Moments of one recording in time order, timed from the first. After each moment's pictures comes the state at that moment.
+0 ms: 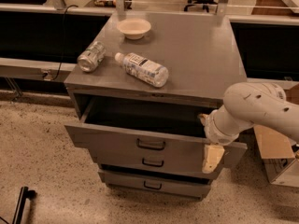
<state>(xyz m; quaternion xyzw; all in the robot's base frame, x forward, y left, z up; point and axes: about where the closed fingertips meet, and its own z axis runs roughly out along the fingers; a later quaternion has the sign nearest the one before) 0.510 -0.186 0.669 -0.68 0.72 0.00 0.16</state>
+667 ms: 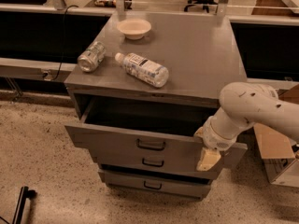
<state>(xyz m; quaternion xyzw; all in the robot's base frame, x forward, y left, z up) 0.482 -0.173 0.649 -0.69 0.72 0.07 0.11</state>
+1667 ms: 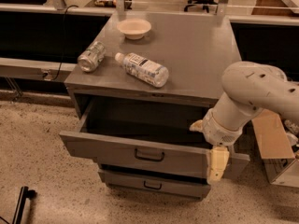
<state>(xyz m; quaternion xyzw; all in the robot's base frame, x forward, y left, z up) 0.447 -0.154 0.708 -0.73 0.67 0.11 0.08</state>
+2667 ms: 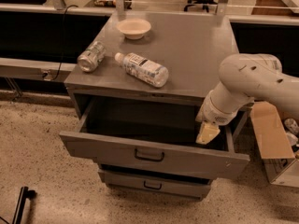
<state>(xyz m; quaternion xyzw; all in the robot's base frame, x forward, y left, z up) 0.537 -0.179 0.713 -0.66 0.74 0.01 0.14</state>
